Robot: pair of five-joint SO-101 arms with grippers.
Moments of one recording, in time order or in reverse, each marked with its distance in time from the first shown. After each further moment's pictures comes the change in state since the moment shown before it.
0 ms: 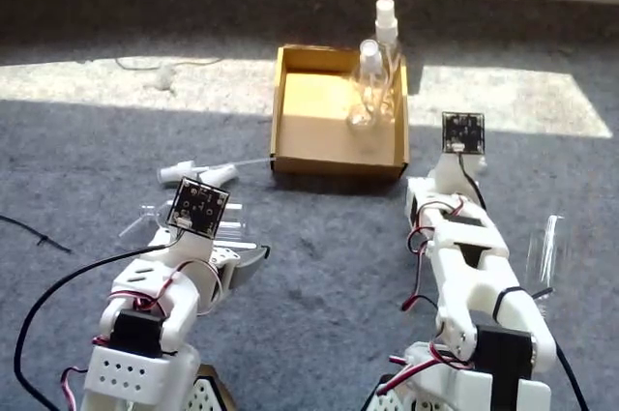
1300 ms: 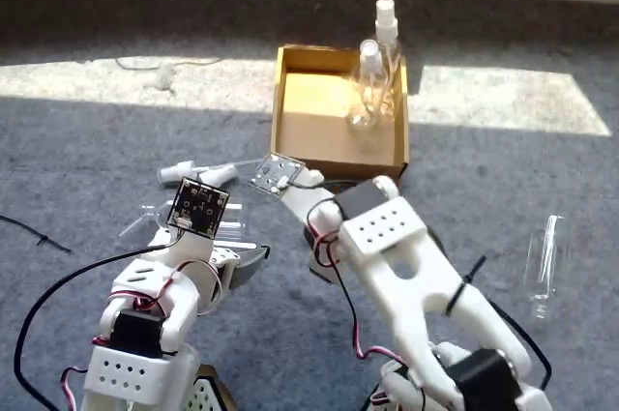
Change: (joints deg) left arm 0.1 0.0 0.0 0.0 0.0; right arm -37.6 -5.9 -24.6 67.1 24.4
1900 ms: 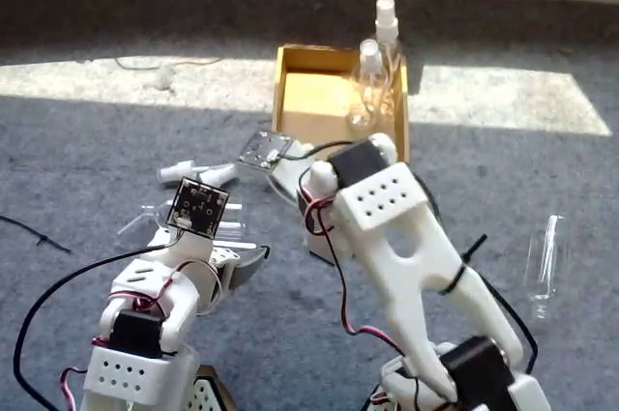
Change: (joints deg) left arm 0.0 0.0 0.0 0.0 0.0; right arm 1.0 0.6 -21.9 22.2 4.7
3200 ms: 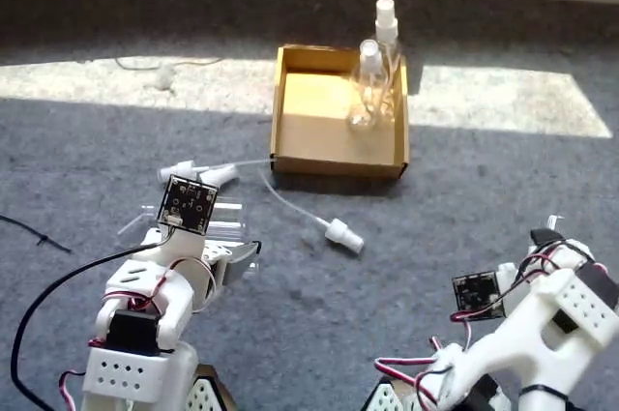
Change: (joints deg) left arm -3.4 0.0 0.0 0.0 0.0; right arm 77.5 -17.2 40.6 -42.9 111.6
